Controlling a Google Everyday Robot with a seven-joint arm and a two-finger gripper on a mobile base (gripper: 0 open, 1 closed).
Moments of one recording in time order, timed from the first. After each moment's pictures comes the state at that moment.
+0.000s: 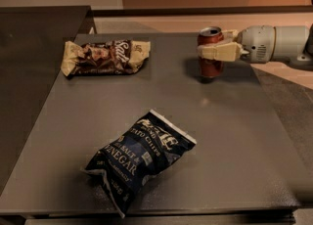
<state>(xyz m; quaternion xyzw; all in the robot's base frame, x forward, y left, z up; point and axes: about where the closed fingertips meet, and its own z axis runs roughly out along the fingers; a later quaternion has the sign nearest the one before) 0.615 -0.146 0.927 -0.42 0.64 0.40 0.50</state>
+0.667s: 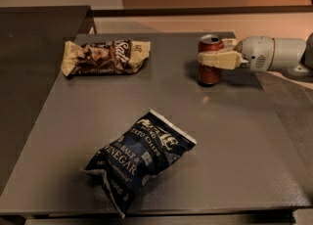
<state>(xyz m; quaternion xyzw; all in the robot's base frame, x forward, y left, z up) 0.609 -0.148 0.907 -0.40 0.63 0.43 0.51</state>
